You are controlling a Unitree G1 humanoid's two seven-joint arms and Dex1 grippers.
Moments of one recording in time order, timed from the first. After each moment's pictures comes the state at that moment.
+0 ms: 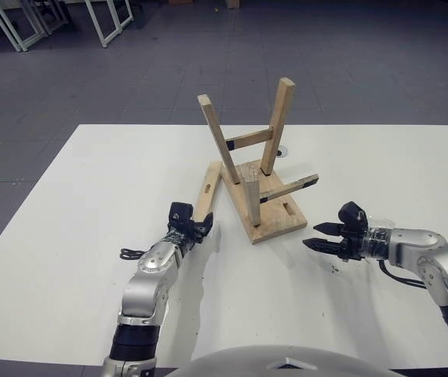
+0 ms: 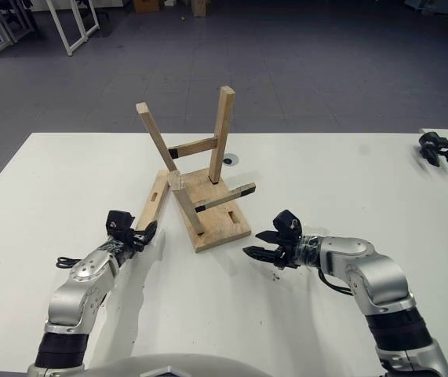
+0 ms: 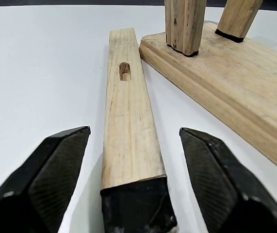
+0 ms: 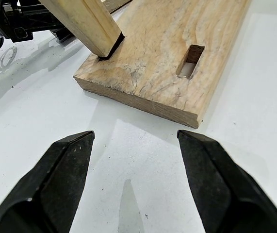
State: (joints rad) left arm 0.05 0.18 -0.03 -0.21 -0.16 0.56 -0.17; right arm -0.10 -0.71 0.09 -0.24 0.51 0.81 0.83
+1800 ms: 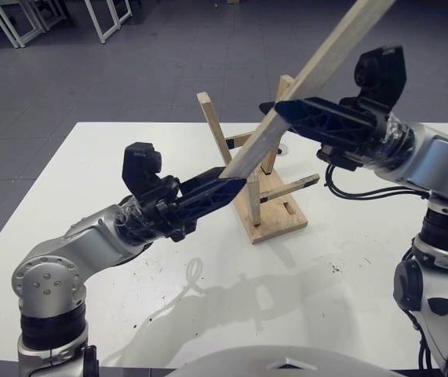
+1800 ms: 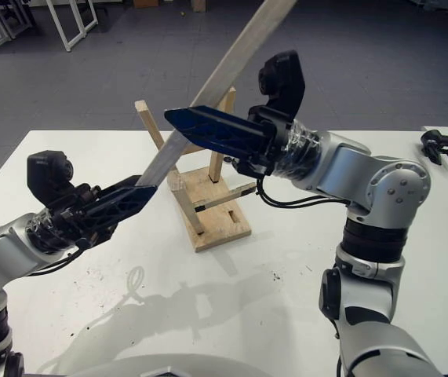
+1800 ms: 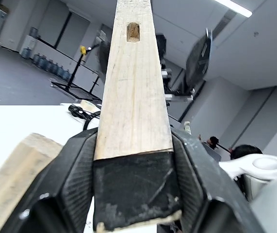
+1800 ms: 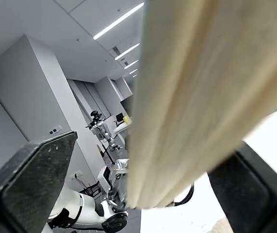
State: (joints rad) left arm -0.13 0.58 0.24 -0.60 -1.64 0.89 -0.41; right arm -0.73 -0.42 -0.19 -0.18 1.73 1.20 0.28
